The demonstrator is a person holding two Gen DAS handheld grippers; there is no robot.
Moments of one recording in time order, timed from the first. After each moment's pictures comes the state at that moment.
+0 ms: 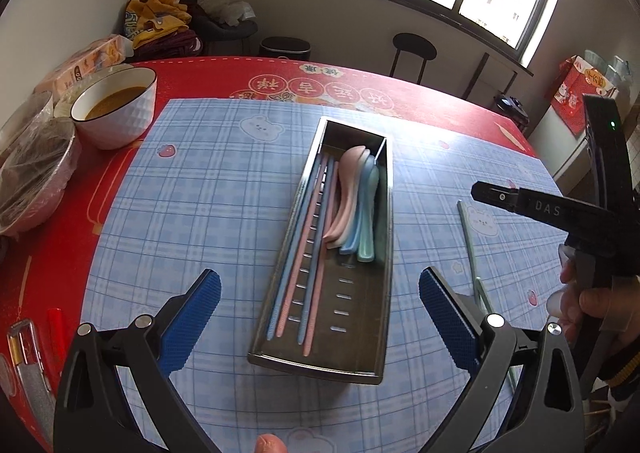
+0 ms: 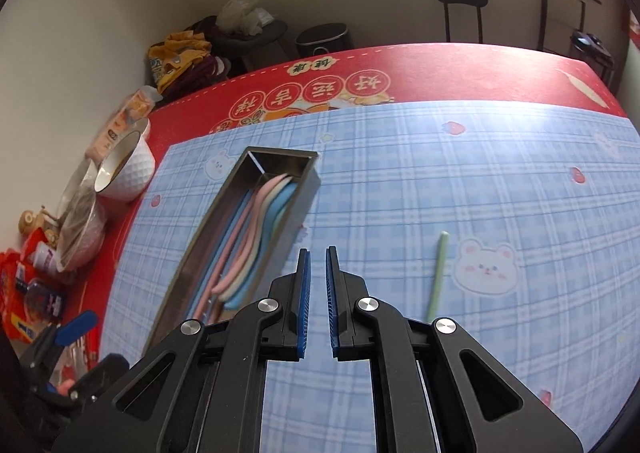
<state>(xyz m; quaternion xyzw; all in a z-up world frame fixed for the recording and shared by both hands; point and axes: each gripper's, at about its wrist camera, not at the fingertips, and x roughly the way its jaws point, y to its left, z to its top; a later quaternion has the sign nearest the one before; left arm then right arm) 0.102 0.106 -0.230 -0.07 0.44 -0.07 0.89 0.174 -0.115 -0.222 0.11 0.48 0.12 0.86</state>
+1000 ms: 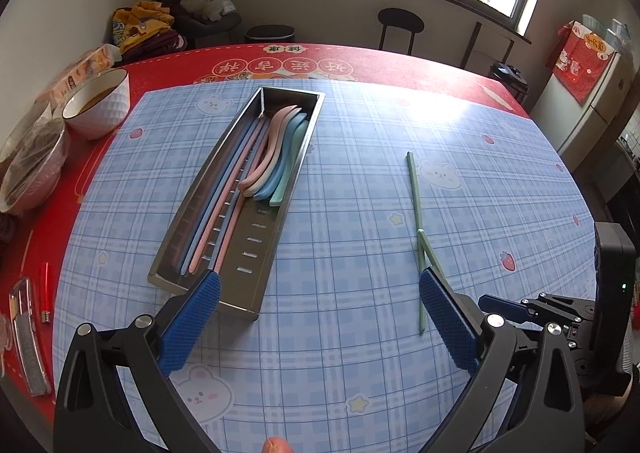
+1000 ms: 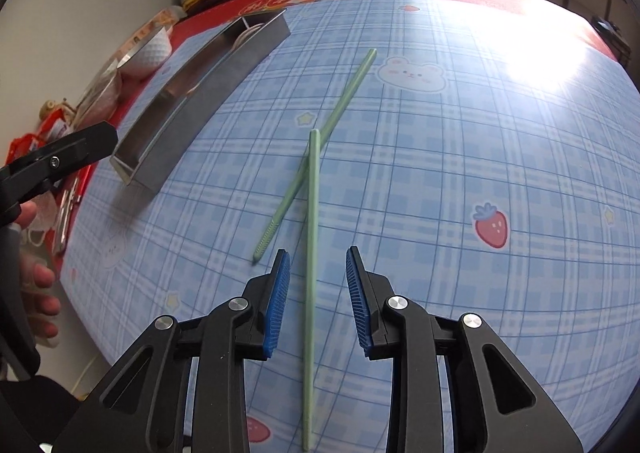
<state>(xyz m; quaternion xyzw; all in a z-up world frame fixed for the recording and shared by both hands) 0.058 0.014 -0.233 -0.02 0.46 -0.05 0.88 0.050 -0.178 -0.291 0.03 0.56 0.19 0.81</state>
